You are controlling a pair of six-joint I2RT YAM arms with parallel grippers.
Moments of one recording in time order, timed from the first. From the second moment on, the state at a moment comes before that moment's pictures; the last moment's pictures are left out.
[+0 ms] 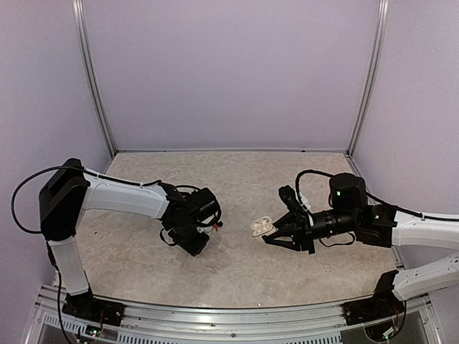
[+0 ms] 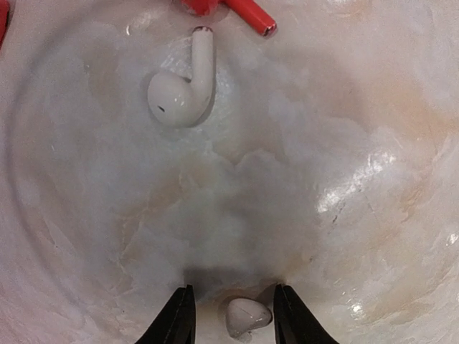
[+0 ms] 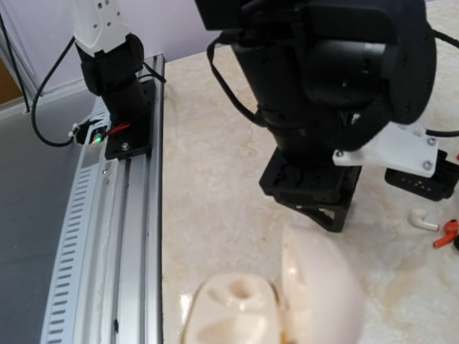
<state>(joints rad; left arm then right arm) -0.93 1.88 1.19 -0.70 -0.13 -0.29 0.88 1.07 0.62 0.08 -0.62 -0.02</state>
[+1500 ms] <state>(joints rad) -0.99 1.25 1.00 -0.14 -0.24 -0.27 0.88 0.94 0.56 0.24 -0.43 -0.11</state>
